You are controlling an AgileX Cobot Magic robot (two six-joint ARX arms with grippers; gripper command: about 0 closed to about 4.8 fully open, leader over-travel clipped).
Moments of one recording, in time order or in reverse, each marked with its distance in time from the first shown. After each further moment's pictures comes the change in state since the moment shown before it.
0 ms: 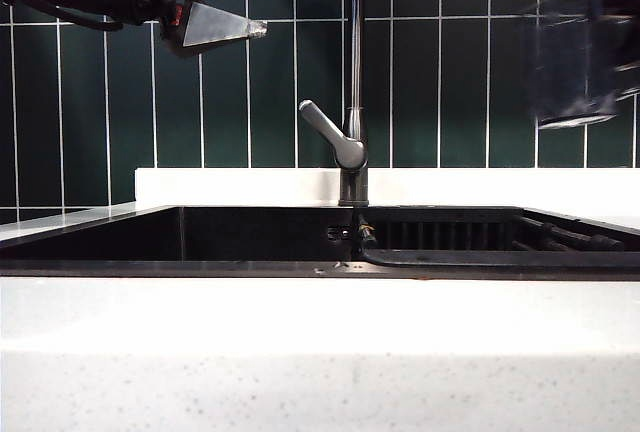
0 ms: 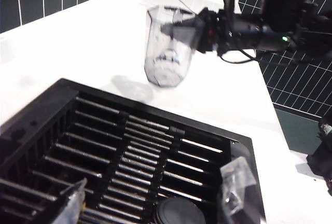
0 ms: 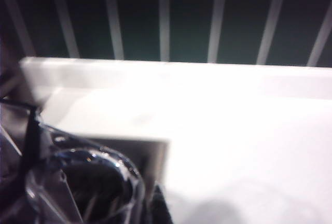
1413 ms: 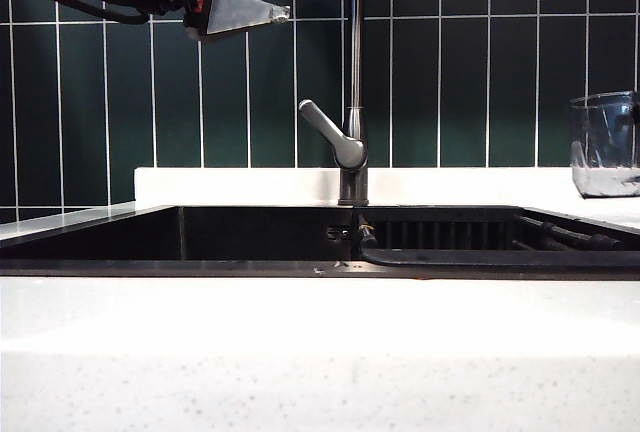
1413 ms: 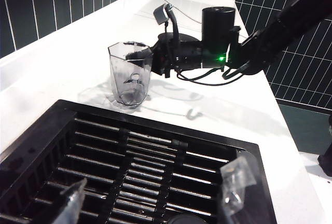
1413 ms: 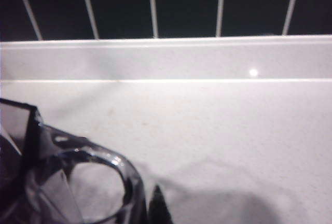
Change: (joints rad) left arm -0.061 0.001 0.000 0.090 -0.042 0.000; right arm -0.239 0.500 0.084 0.406 -0.237 0.002
